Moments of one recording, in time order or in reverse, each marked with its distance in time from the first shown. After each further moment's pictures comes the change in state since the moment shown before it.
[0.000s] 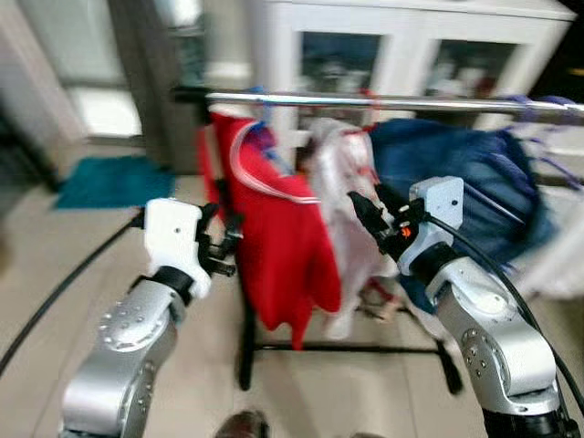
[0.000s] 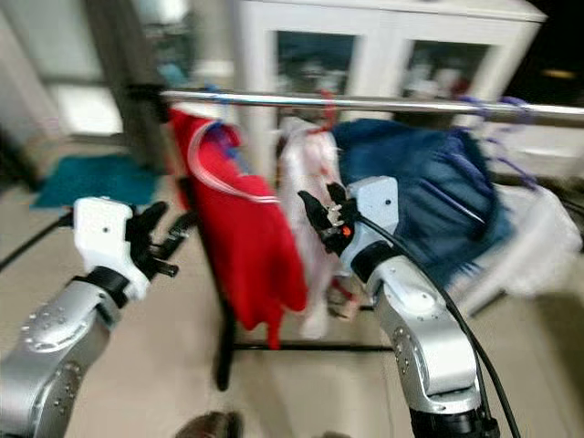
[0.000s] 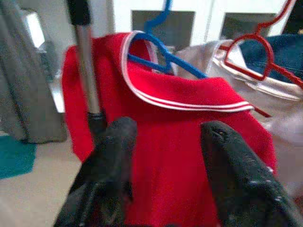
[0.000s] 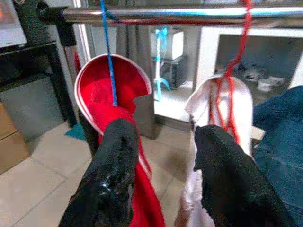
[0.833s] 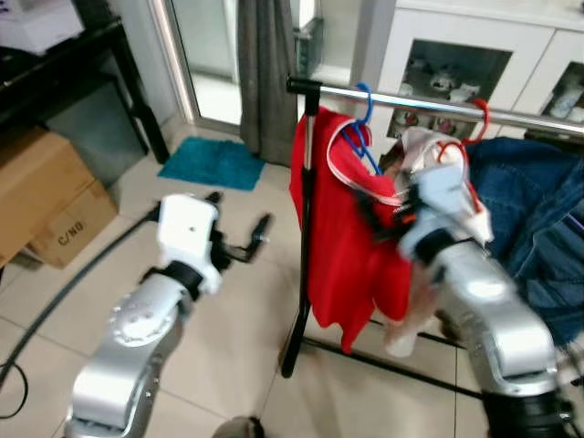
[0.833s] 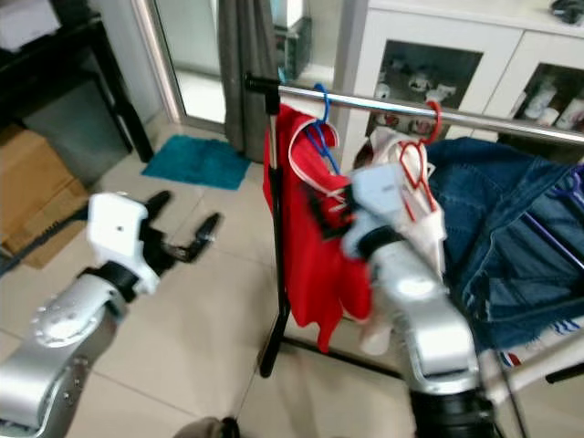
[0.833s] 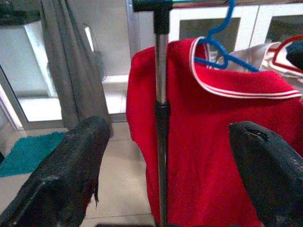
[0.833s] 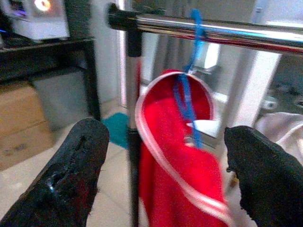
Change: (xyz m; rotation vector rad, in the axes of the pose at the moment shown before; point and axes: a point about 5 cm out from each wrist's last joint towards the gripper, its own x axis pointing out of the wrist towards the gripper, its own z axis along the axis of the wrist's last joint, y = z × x) left arm 0.008 -0.009 0.003 0.054 -0.044 -0.108; right arm 0.010 -0.014 0.010 -0.107 0.009 -0.132
